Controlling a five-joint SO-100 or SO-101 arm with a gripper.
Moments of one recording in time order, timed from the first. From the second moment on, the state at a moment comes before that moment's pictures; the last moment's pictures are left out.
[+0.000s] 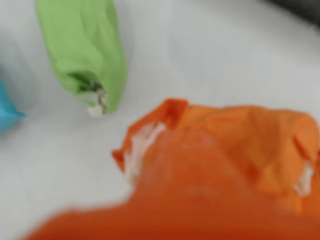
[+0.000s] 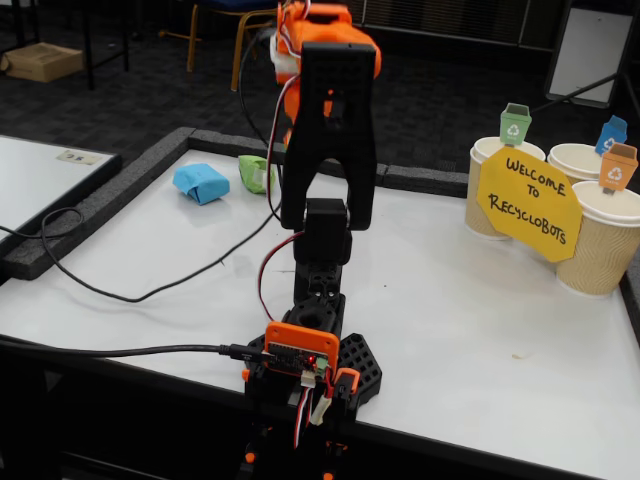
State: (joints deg) arm -21.8 91.6 88.0 73.3 0.2
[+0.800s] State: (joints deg) arm -21.4 126.0 102.4 81.1 0.2
